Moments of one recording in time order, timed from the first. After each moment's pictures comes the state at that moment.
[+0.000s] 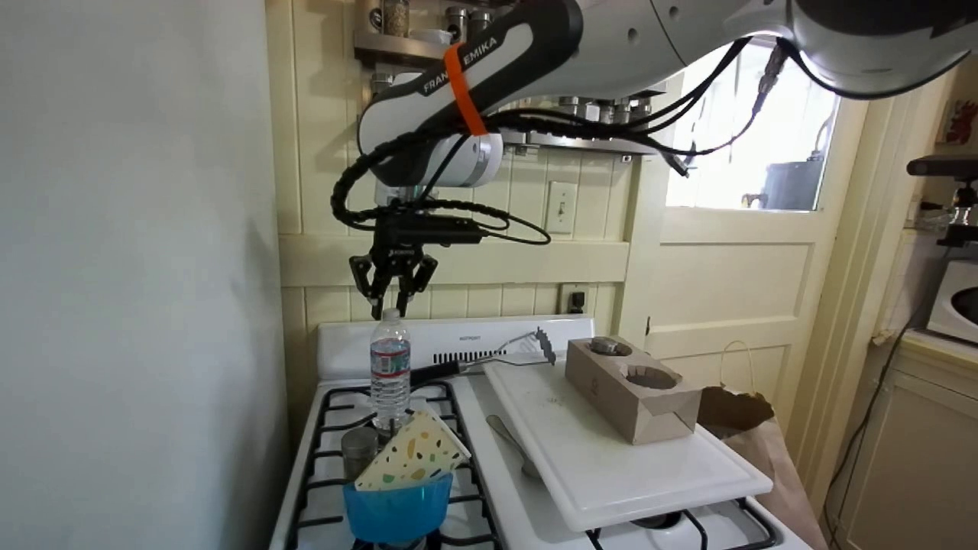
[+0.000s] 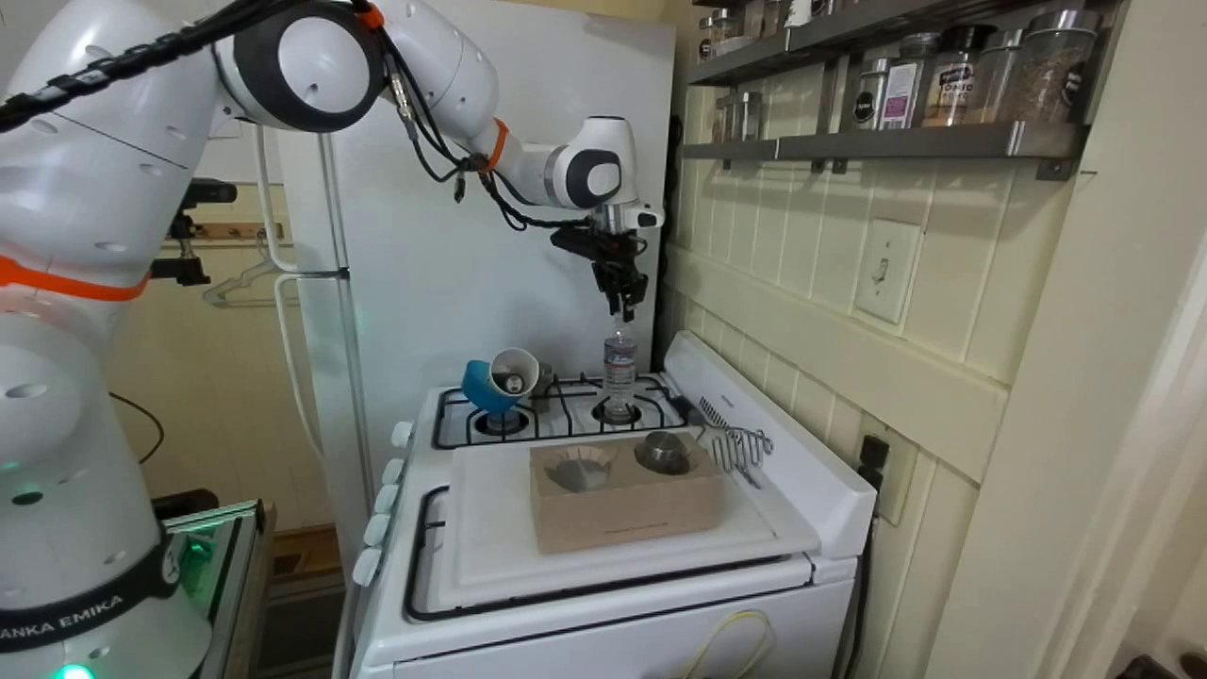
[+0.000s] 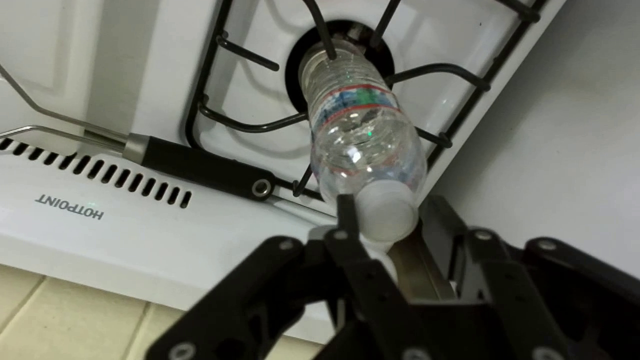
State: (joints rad) arm 0.26 0.49 0.12 -1.53 -0.07 2.23 0.19
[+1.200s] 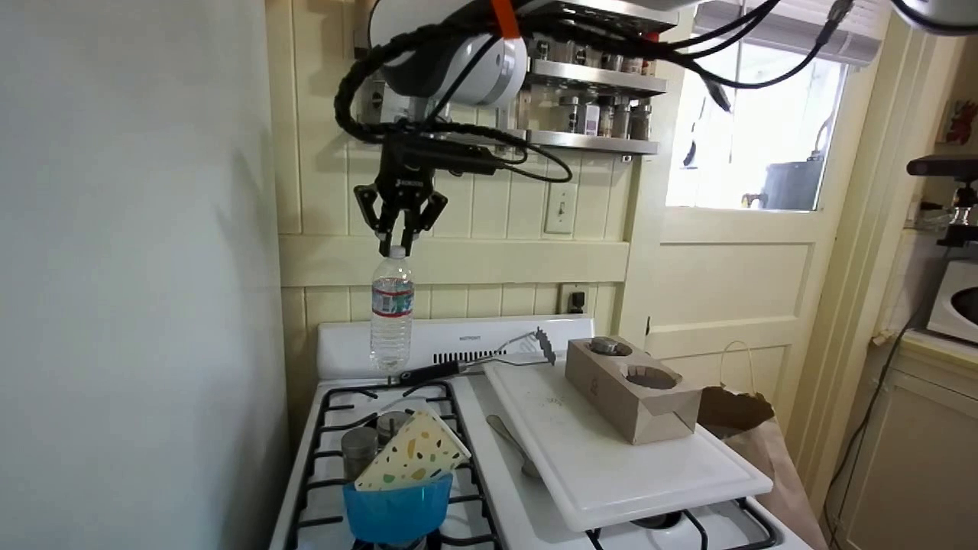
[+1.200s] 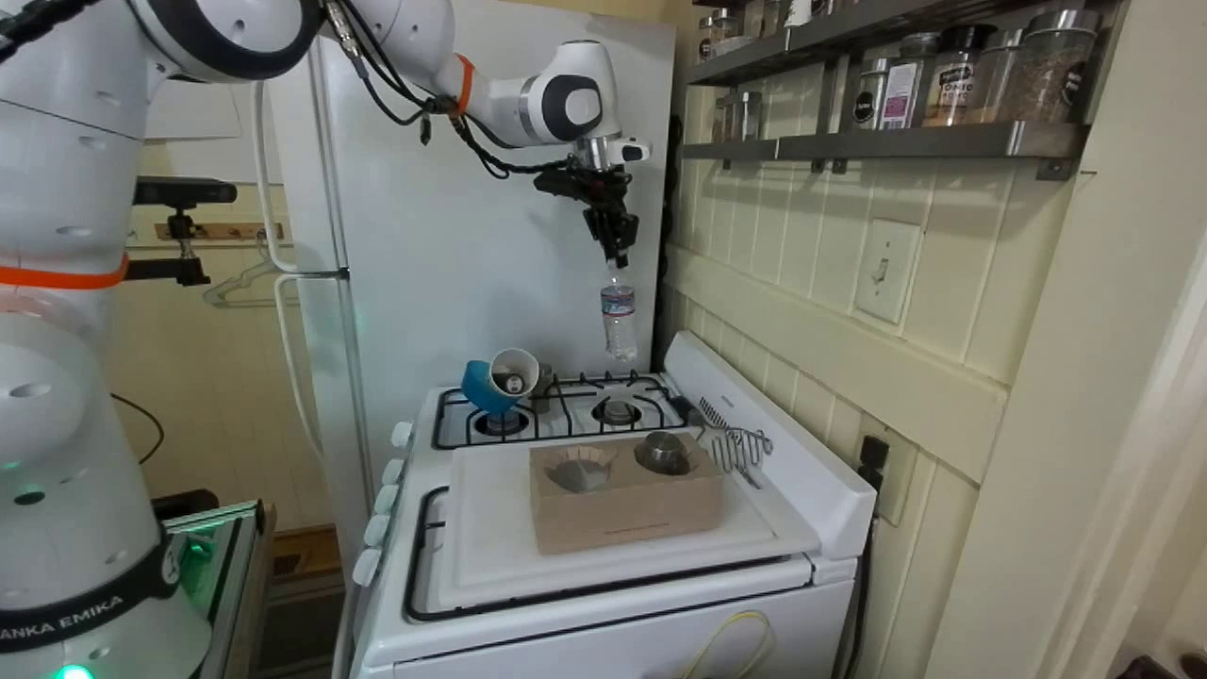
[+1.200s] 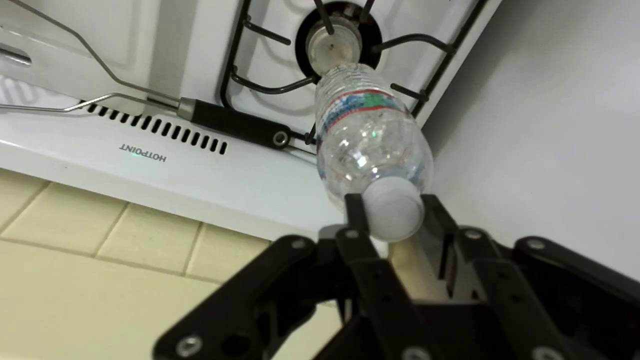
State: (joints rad) arm 0.27 0.30 0.12 -1.57 -0.10 2.15 0.26
